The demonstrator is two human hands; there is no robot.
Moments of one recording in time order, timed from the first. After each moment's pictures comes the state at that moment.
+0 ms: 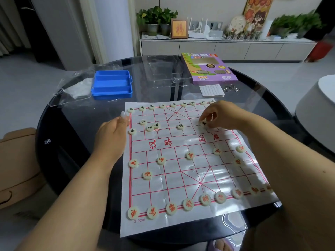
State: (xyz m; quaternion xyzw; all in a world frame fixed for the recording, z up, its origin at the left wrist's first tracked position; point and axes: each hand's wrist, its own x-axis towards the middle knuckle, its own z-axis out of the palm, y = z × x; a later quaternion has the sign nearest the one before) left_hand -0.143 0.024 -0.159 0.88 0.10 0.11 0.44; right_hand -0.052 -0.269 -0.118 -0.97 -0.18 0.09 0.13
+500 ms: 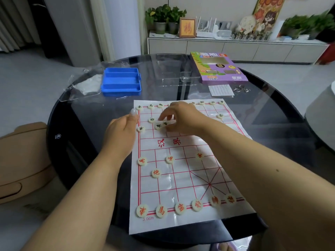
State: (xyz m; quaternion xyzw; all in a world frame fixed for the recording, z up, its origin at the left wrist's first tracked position) left_hand -0.143 0.025 -0.158 0.88 0.11 0.11 0.45; right_hand -0.065 -0.150 -0.129 -0.94 -0.31 0.04 0.14
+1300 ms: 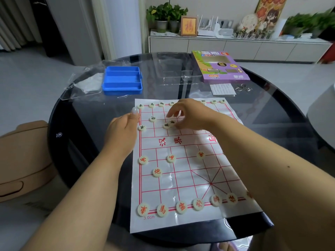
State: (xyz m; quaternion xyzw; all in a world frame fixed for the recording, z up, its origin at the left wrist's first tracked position) left_hand -0.141 0.026 -0.160 0.88 0.11 0.11 0.45; right_hand -0.062 -0.165 -0.118 -0.94 -0.28 0.08 0.15
